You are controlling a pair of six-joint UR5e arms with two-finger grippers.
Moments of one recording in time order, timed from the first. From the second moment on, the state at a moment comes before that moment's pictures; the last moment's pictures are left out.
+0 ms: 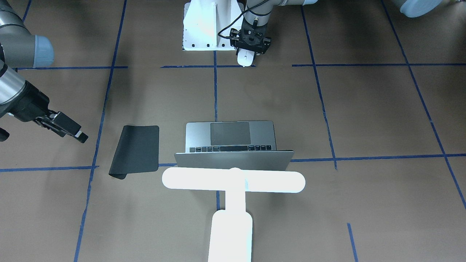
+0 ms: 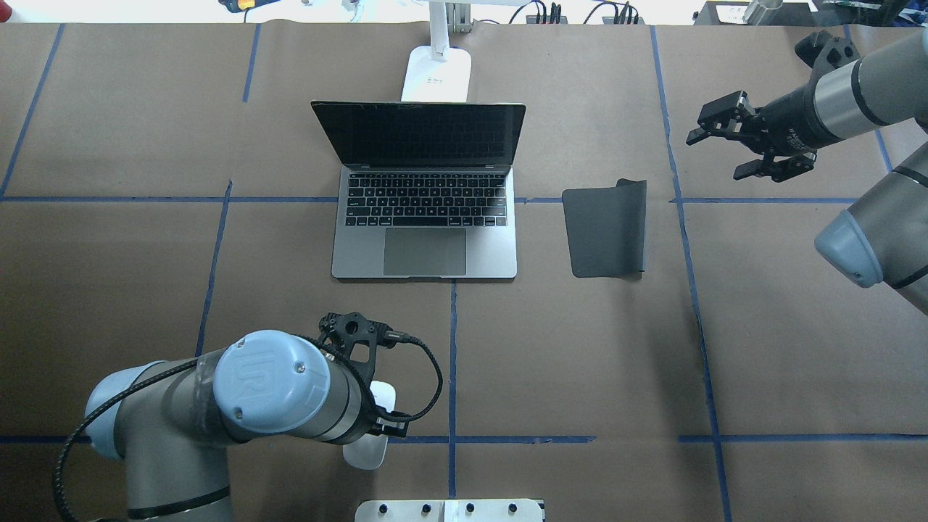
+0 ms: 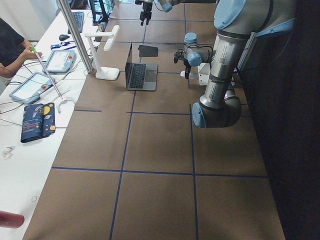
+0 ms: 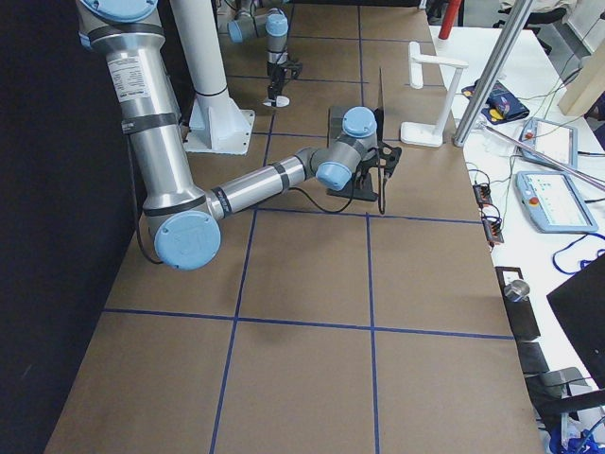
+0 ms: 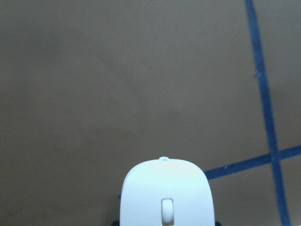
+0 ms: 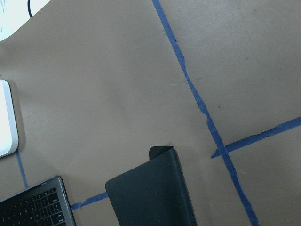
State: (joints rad) left arm -0.27 -2.07 -1.98 -1.55 -1.80 -1.19; right arm 1.04 -1.35 1.72 -0.98 2.26 1.45
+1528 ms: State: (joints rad) left arm -0.43 -2.88 -0.84 -1.97 -1.80 -1.21; right arm 1.10 -1.55 1.79 -0.98 2.26 1.25
